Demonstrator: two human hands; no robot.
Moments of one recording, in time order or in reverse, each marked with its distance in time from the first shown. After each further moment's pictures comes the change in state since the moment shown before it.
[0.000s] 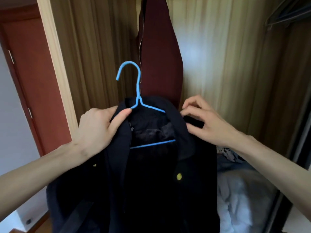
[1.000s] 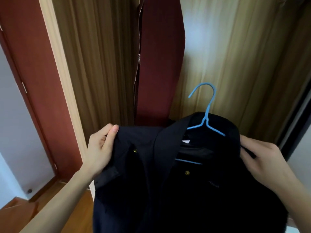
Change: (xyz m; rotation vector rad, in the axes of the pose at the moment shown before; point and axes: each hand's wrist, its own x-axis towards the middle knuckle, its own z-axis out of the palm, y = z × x) left_hand -0.132 0.001 0.067 -0.627 -0.026 -0.425; right_hand -0.175 -0.027 -0.018 -0.163 0.177 0.195
